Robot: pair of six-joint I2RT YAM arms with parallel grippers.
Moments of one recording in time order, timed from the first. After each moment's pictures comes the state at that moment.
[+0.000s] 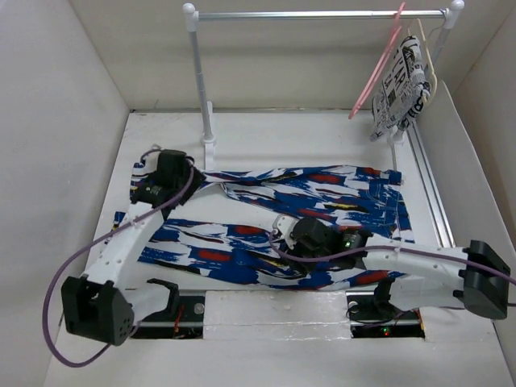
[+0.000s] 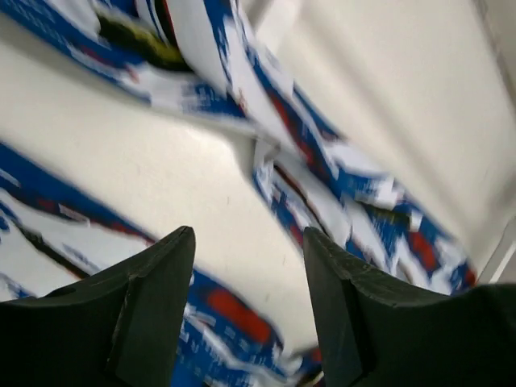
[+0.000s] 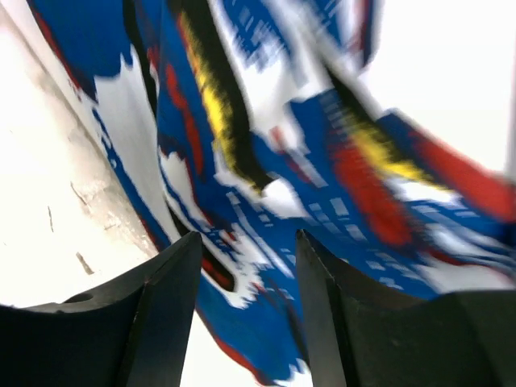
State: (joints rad) left arm -0.30 1.11 0.91 -0.60 -0.21 -1.02; right arm 1.12 1.19 0.69 -0.43 0.03 0.09
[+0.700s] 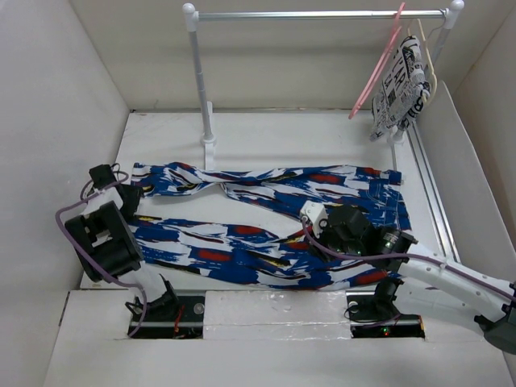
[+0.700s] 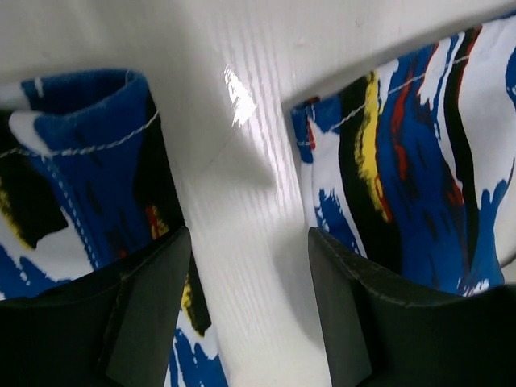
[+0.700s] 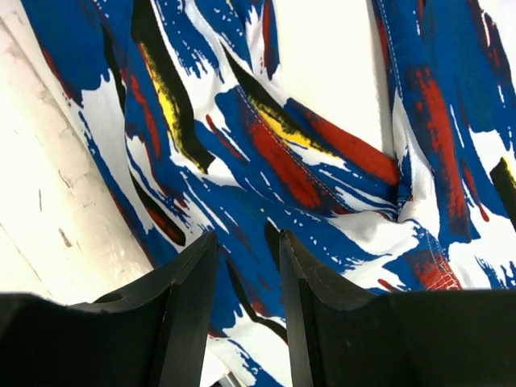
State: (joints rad) left arm 0.49 1.57 0.88 -0.38 0.01 -0.95; right arm 0.93 0.86 0.69 -0.56 -0.06 -0.04
